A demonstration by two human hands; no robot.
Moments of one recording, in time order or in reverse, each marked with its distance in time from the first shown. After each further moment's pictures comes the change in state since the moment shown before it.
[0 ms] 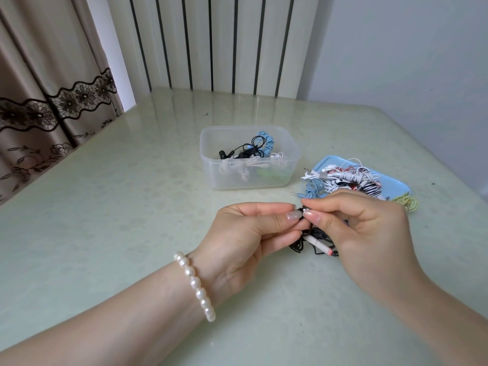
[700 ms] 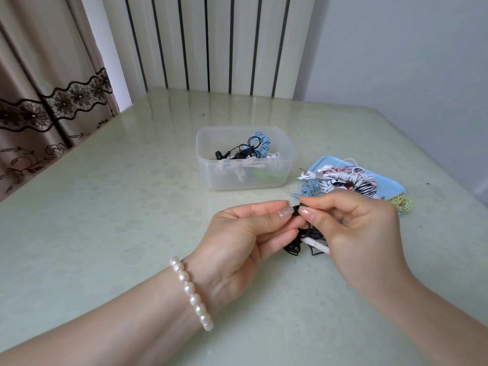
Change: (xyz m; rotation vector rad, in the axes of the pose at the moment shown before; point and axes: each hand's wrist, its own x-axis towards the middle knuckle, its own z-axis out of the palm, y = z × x) left_hand -0.004 -0.001 0.003 -0.079 0.016 -0.015; right_hand 0.000 -0.004 0.004 0.031 0.074 0.064
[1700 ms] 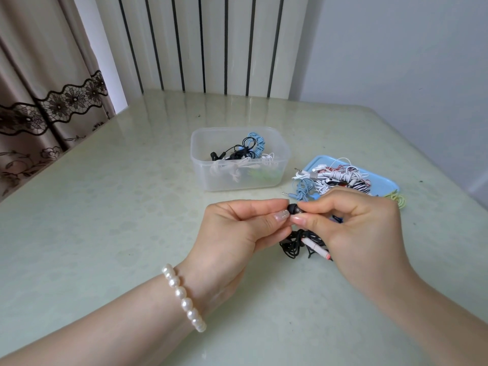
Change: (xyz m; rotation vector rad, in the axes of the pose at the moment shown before) left_hand -0.003 -0.003 0.002 0.144 0.010 0.187; right_hand 0.002 -0.009 -0.006 -0.033 0.007 0.000
